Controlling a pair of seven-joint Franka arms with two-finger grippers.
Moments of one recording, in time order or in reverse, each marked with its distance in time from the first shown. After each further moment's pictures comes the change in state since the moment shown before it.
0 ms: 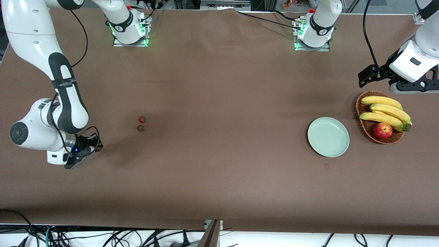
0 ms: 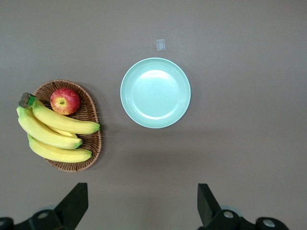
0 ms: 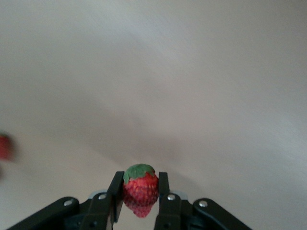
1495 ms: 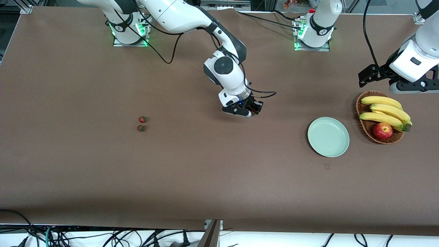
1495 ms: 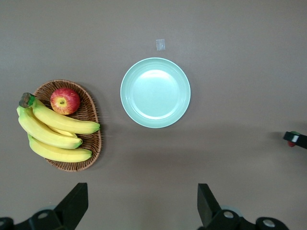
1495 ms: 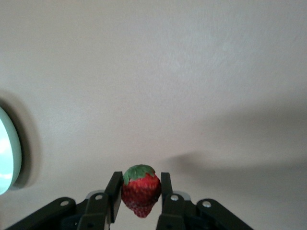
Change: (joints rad) left arm 0.000 0.000 0.000 0.002 0.000 -0.003 0.000; right arm 0.875 0.224 0.114 0.223 0.018 0.555 1.883
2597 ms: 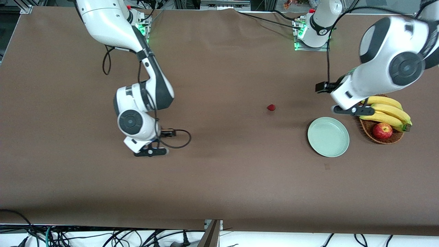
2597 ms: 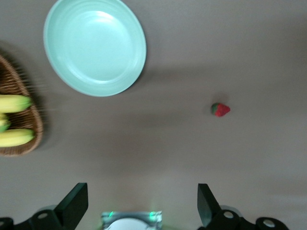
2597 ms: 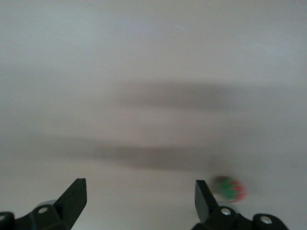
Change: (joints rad) left arm -0.056 0.228 -0.104 -0.038 -0.076 0.007 -0.100; right arm -0.331 -0.247 -0.297 -0.238 -0.069 -0.602 -0.963
